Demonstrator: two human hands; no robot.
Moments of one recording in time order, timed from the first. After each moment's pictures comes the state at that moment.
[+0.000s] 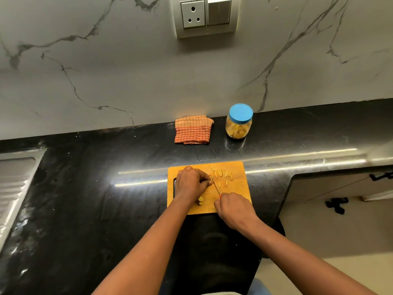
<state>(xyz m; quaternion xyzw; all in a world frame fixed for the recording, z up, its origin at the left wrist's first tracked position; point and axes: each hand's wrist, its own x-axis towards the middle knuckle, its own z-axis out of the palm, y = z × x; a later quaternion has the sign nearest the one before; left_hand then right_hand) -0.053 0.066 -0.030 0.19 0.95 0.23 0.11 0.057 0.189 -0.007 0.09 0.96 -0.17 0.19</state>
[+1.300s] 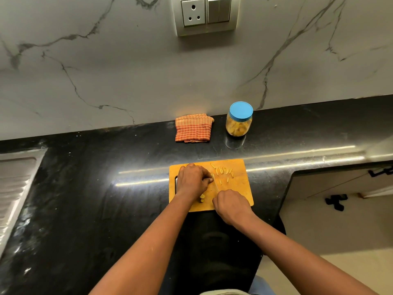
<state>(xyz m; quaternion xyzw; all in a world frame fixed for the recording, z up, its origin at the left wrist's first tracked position) -0.054 0.068 -0.025 0.23 0.96 0.16 0.09 0.051 0.180 -0.030 0.04 0.97 -0.12 0.20</state>
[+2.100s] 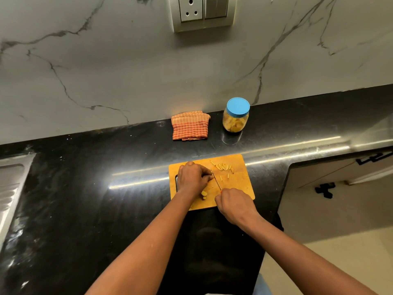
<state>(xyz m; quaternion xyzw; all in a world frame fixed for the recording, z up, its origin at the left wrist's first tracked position) -0.061 0.061 -0.036 0.22 0.94 0.22 0.12 0.062 0.164 0.001 0.10 0.97 -0.13 0.19</state>
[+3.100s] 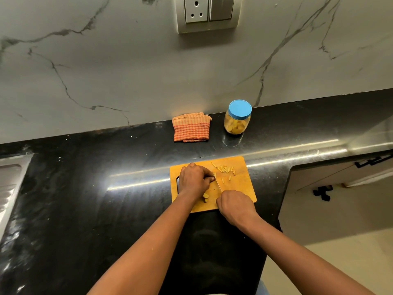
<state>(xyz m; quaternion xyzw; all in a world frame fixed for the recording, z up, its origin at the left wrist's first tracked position) -0.060 0.060 -0.032 0.23 0.94 0.22 0.11 0.052 0.166 -0.028 0.11 0.96 -0.09 0.23</state>
